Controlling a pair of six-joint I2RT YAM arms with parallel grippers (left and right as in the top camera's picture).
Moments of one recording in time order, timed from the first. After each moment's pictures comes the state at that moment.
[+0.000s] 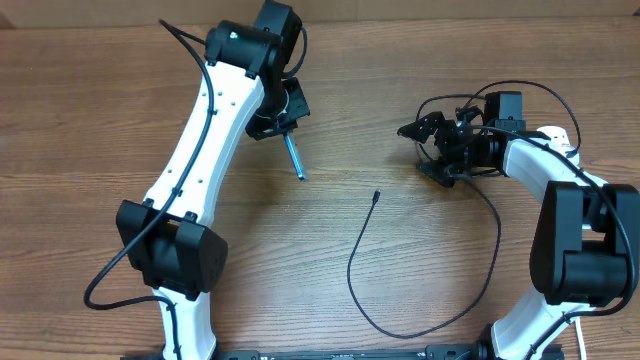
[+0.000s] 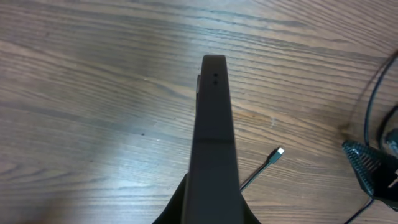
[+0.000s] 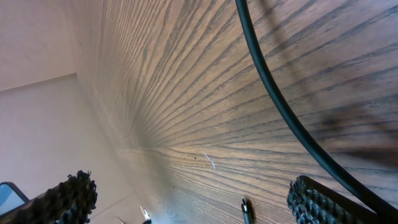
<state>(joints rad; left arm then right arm) -0.37 2.06 2.14 -1.47 0.07 -0.70 -0.07 1.91 1.12 -0.38 -0.82 0.70</state>
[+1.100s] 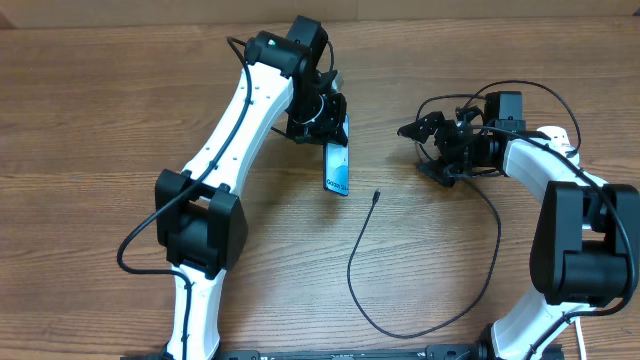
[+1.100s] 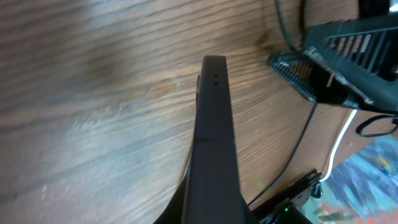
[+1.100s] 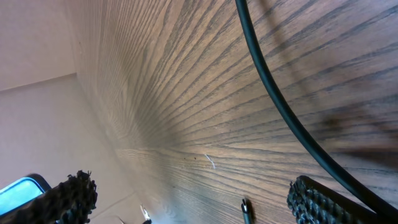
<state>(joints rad) -0.40 2.22 2.13 -1.35 0.51 -0.33 -0.07 1.91 1.12 -0.38 -0.82 0.70</state>
